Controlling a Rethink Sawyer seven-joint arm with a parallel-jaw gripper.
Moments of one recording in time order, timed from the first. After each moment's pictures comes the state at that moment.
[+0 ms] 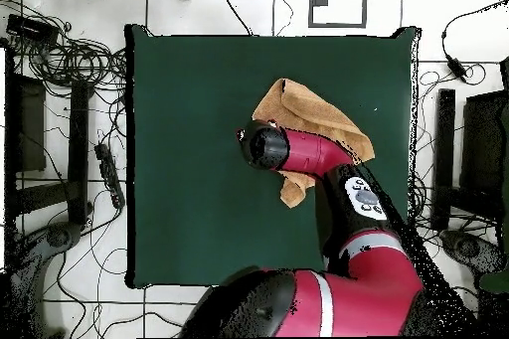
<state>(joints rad) -0.28 -0.35 0.16 1.47 -0.09 0.34 1.28</state>
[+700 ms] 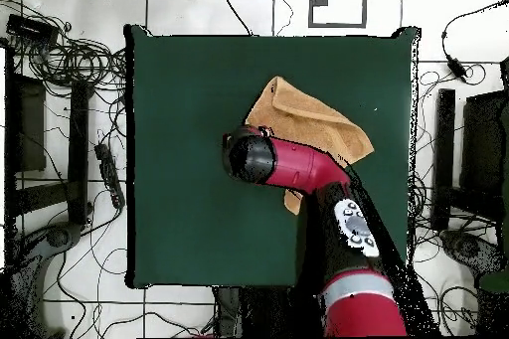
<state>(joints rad) -0.17 -0.56 0.07 1.64 0.06 0.35 1.35</state>
